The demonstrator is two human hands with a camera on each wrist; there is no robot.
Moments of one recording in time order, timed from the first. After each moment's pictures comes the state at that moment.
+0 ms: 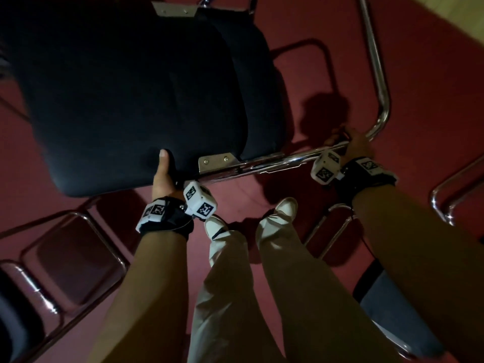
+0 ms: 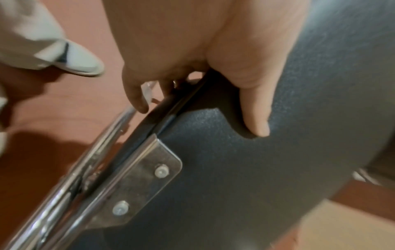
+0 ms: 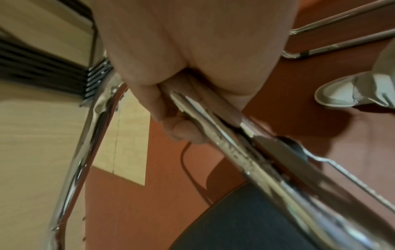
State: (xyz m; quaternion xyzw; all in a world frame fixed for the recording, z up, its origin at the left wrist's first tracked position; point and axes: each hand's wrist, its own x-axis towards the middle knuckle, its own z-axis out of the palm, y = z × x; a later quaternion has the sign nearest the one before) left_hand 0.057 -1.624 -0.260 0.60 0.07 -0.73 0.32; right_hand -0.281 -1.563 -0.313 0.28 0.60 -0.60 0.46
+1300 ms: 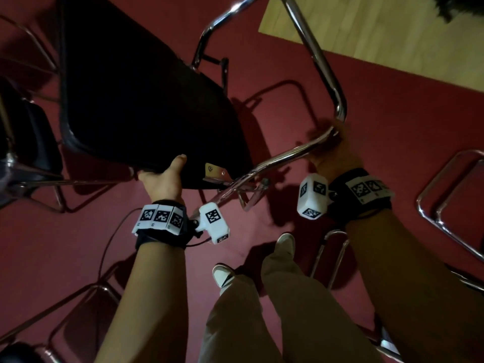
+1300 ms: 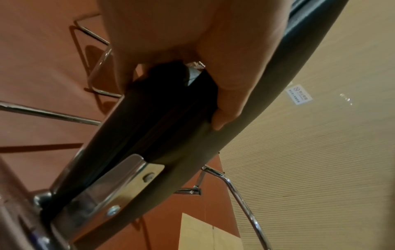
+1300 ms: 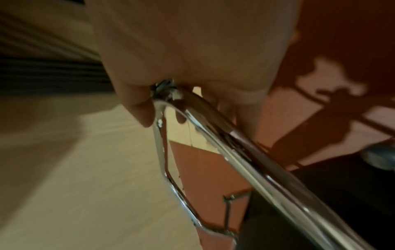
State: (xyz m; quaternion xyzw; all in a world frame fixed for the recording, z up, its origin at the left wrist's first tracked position) left_hand -0.082 -1.716 -0.140 0.74 -0.33 -0.49 0.33; right_hand -0.354 -1.585 -0.155 0.18 0.51 -0.71 0.45
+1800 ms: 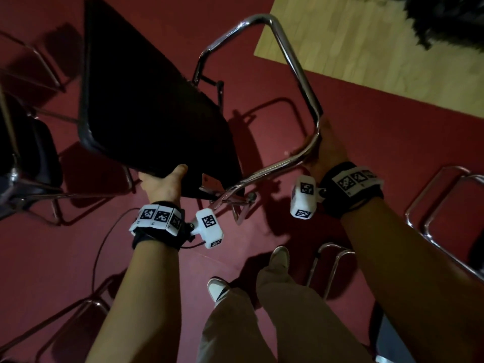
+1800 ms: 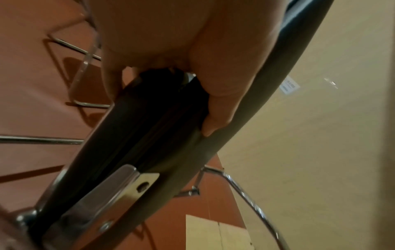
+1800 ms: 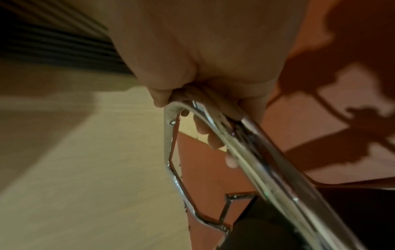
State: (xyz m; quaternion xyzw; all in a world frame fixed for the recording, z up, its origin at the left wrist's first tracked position) left_hand -0.092 -1.735 -0.129 0.75 -0.41 -0.44 0.27; right_hand -0.372 -1.612 -0.117 0.14 0.56 -0.66 0.48
